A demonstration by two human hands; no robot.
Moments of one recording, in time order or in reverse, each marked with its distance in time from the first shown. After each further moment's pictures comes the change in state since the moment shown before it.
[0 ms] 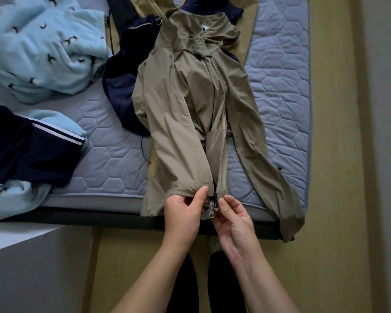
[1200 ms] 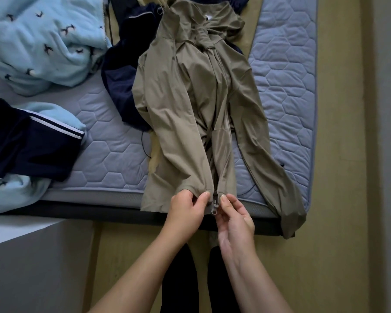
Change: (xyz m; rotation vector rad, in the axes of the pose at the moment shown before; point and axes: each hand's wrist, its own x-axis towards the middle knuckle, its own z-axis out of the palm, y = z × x) left_hand 0.018 -0.021 -0.008 0.486 -0.201 0.026; right_hand -0.001 0.008 0.009 -0.033 0.271 -0.107
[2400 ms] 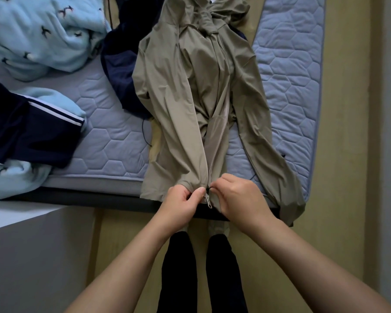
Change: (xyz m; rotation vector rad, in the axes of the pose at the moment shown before) left_hand -0.007 -0.018 -0.016 -0.121 -0.243 0.048; right_hand 0.003 -0.050 0.005 -1.904 -0.730 -1.162
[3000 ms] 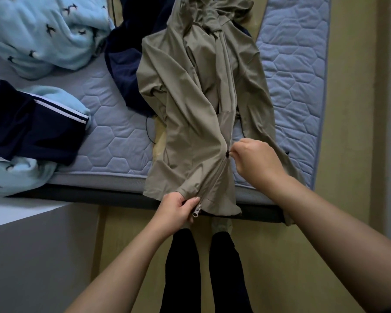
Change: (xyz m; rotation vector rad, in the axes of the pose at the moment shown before) left_hand -0.012 -0.027 -0.008 0.104 -0.016 -0.154; right_hand 0.048 0.041 -0.016 -0.186 -0.023 0.103
